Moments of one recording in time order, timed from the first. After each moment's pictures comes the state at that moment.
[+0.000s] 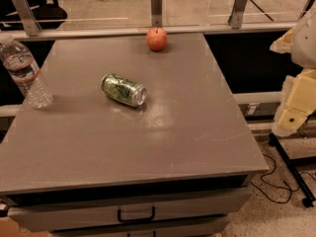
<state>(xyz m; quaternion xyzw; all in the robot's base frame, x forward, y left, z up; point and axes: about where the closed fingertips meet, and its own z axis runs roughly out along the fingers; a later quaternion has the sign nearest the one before) 0.438 -0.217 0.977 -0.60 0.78 -0.03 0.16</state>
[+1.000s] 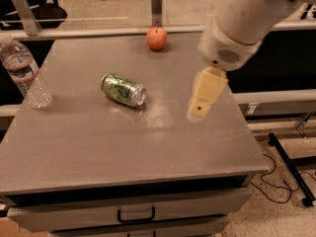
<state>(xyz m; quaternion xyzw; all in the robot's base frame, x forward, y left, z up) 0.498 -0.096 0.946 -0.62 0.76 -0.01 0.20</state>
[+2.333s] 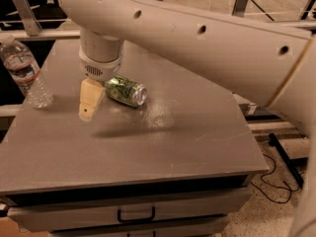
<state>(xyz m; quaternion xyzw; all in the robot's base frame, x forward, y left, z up) 0.567 0.136 0.873 -0.61 0.77 0.01 0.19</state>
